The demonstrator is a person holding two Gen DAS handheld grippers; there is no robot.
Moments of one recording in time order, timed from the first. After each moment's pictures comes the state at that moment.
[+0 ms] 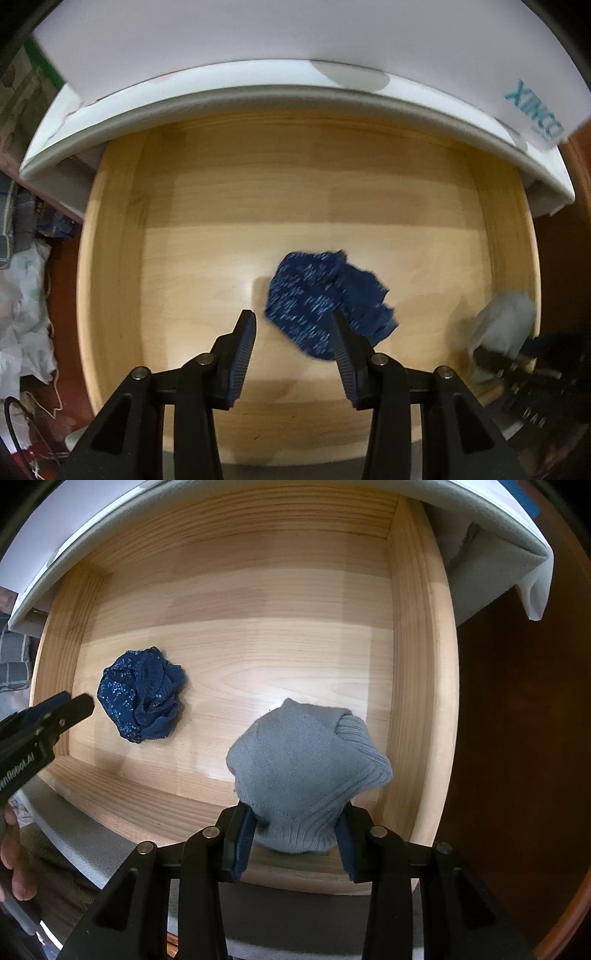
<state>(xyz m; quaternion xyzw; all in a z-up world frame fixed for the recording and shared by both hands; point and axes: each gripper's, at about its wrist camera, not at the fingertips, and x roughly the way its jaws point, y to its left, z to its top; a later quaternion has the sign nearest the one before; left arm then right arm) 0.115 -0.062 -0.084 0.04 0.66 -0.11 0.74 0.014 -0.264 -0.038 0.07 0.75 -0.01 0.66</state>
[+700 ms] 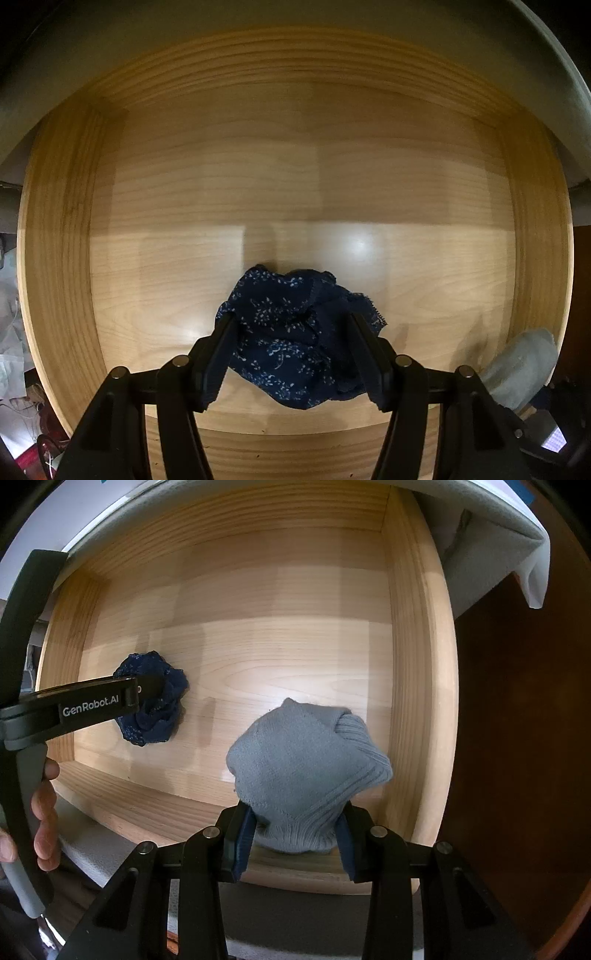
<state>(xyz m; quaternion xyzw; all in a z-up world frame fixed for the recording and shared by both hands) 0.150 -0.102 -0.133 0.07 0.72 -0.09 0.69 0.018 -0.286 -0.046 0.09 0.75 -0.01 0.65</state>
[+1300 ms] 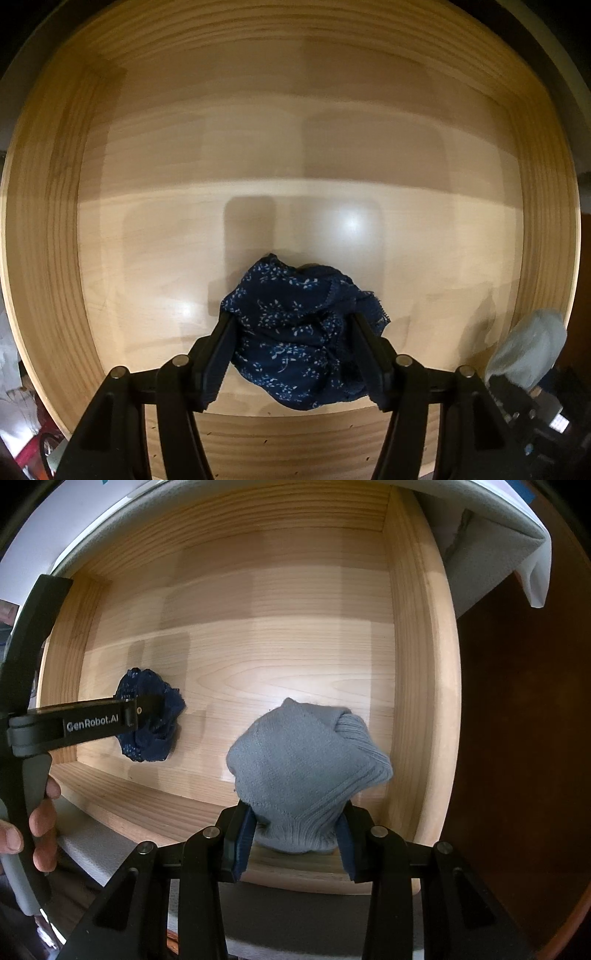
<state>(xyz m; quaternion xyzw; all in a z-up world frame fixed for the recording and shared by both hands) 0.151 -0.082 -0.152 0.06 0.76 -0.10 0.64 0.020 -0.289 -0.045 0.09 0.75 -0.01 0.65</state>
